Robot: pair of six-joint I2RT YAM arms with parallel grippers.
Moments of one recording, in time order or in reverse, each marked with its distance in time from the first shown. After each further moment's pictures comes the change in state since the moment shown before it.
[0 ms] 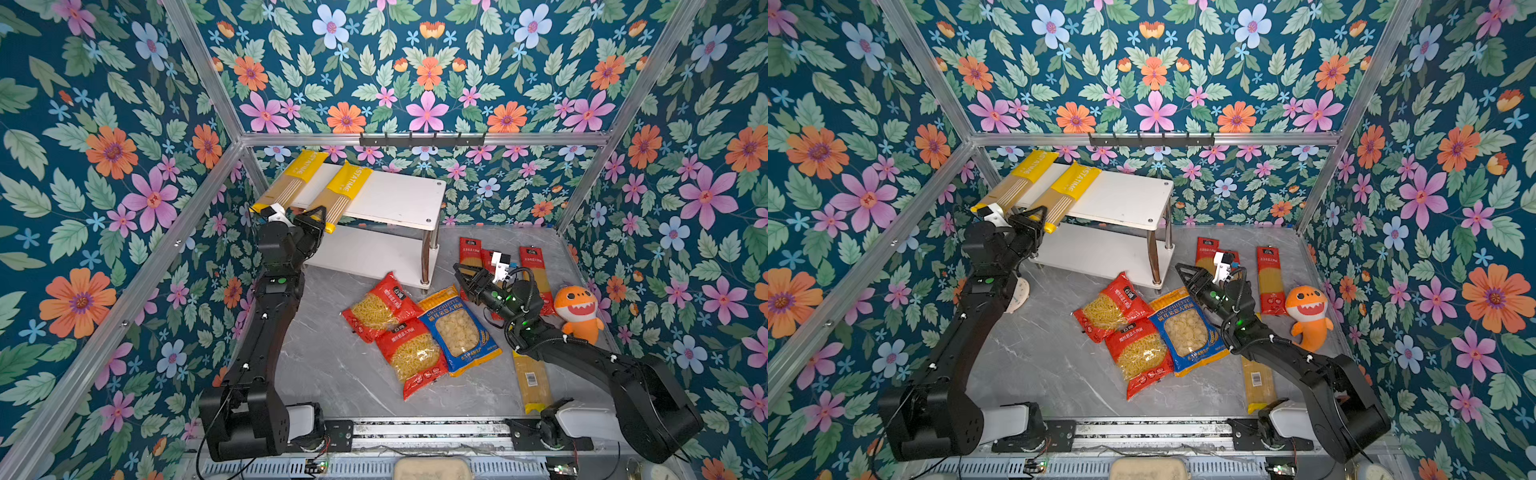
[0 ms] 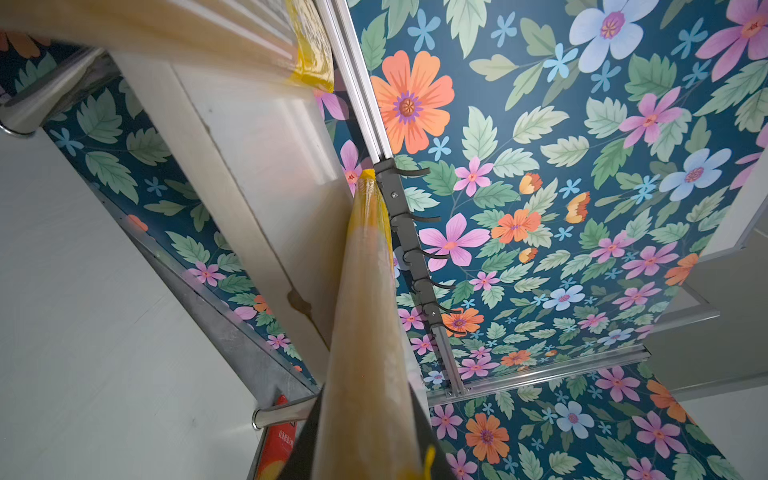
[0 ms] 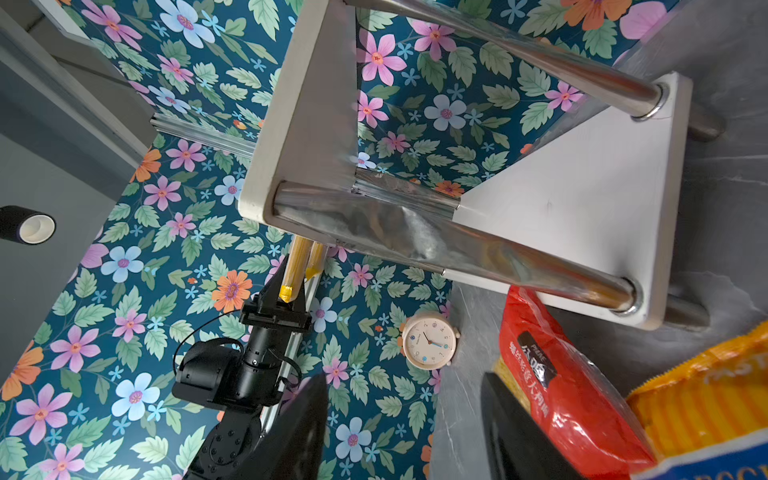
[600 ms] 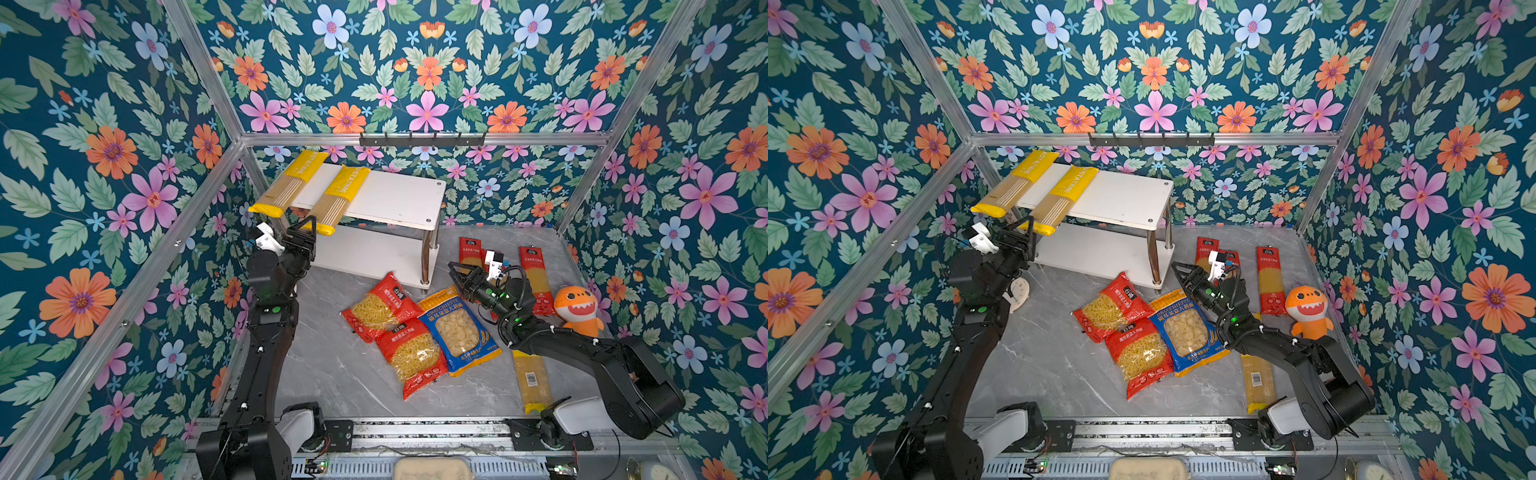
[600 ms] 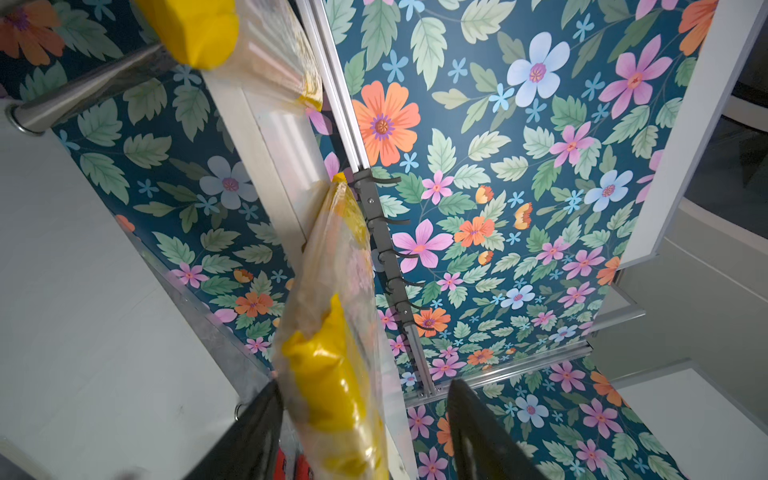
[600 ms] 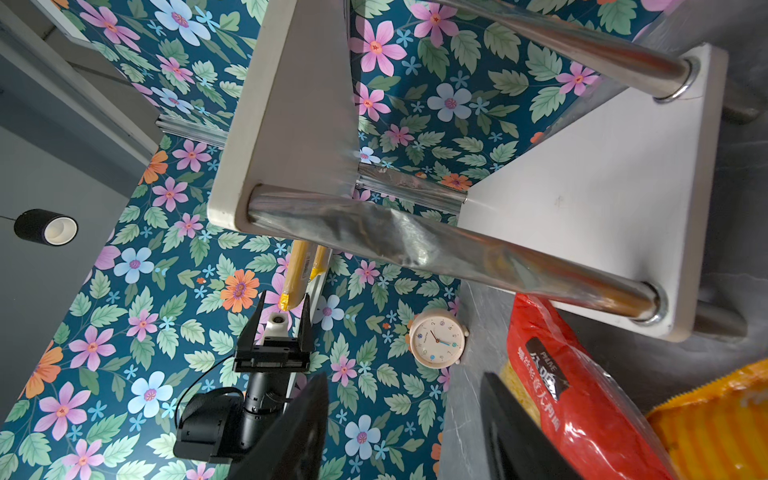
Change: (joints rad) left arm 0.057 -0.203 -0.250 0.144 0.031 -0.086; right arm 0.000 0.124 0.021 0.129 -0.030 0.038
